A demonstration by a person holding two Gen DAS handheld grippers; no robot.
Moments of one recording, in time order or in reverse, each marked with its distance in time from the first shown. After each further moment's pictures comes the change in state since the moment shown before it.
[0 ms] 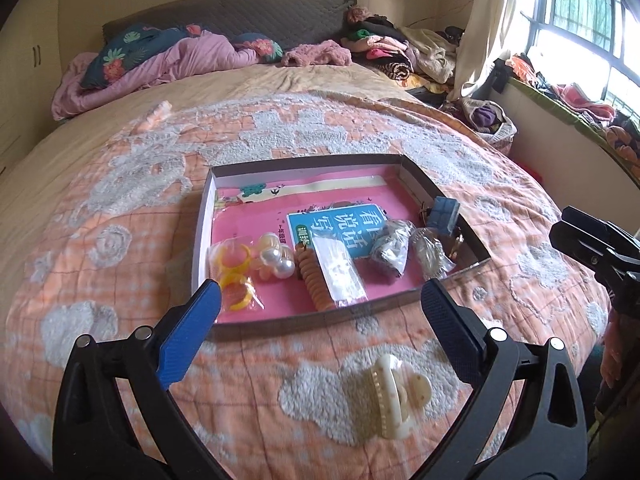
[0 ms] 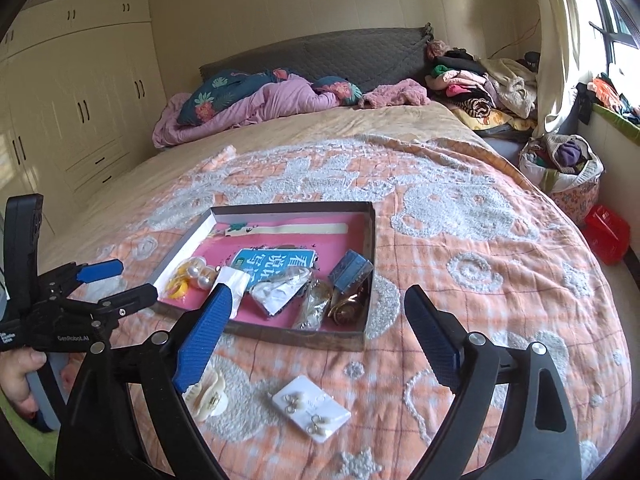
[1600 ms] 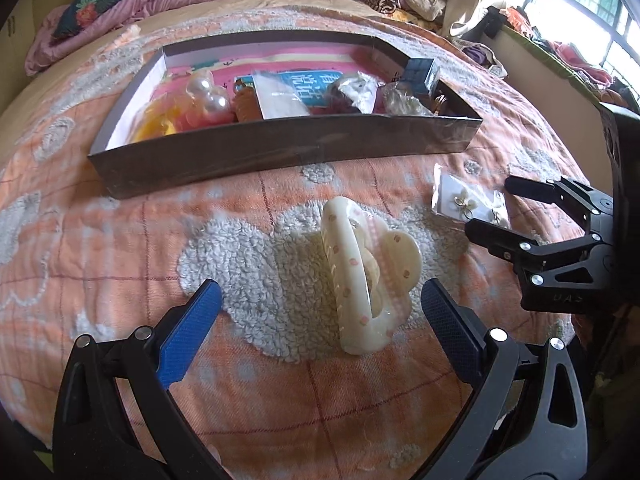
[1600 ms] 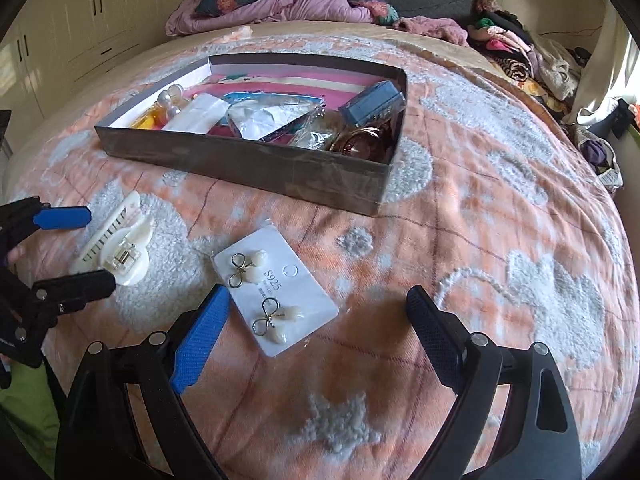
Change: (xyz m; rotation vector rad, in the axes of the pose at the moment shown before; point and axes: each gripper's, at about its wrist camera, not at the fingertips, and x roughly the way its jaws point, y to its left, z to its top) left arm 0.048 -0.032 -0.091 -0.008 0.226 -0.073; right arm 0.082 -0.002 -0.092 -0.207 0.312 -0.011
